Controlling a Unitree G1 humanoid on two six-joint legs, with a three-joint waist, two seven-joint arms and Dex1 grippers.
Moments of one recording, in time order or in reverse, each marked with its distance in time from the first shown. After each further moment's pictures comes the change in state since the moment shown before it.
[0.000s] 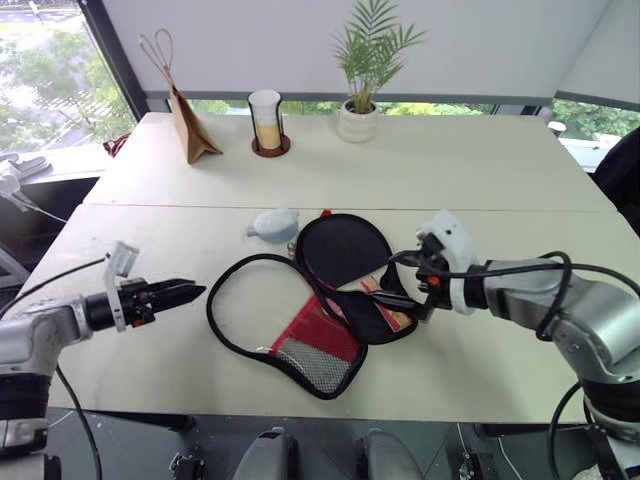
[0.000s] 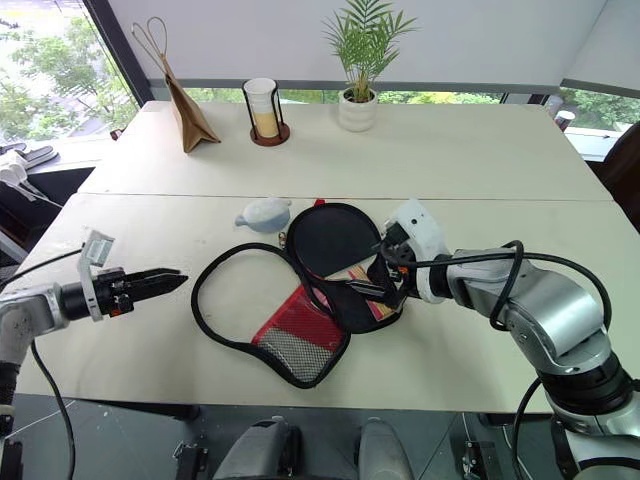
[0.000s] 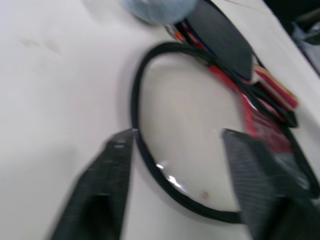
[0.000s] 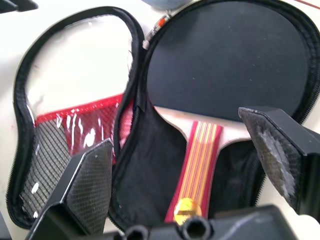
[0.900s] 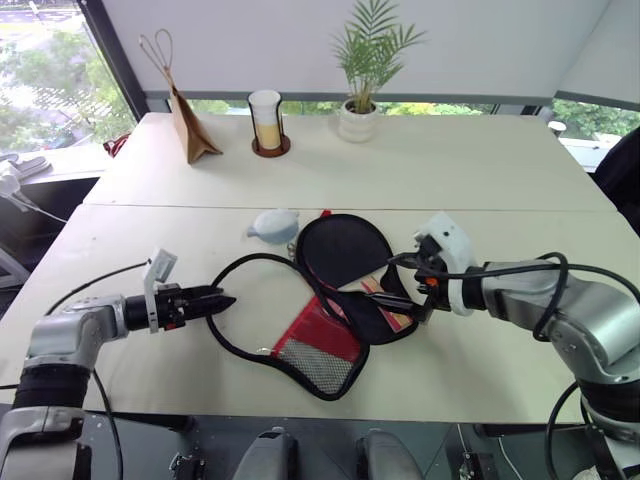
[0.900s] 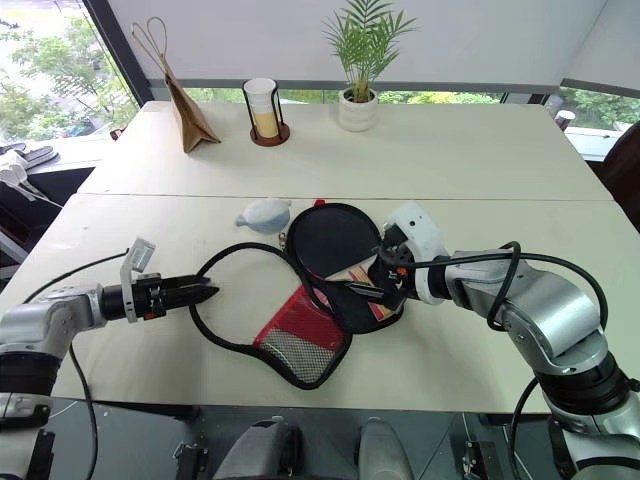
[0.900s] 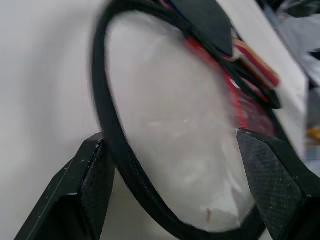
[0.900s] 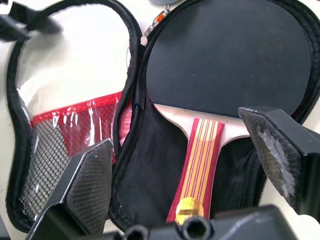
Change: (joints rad) left arm -0.020 -0.092 -0.130 -0.001 0.034 0.029 -0.107; right arm -0.002 0.002 0.001 -0.002 -0.015 0.021 0.000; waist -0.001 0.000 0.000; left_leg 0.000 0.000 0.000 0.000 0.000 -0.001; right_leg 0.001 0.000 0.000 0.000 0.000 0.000
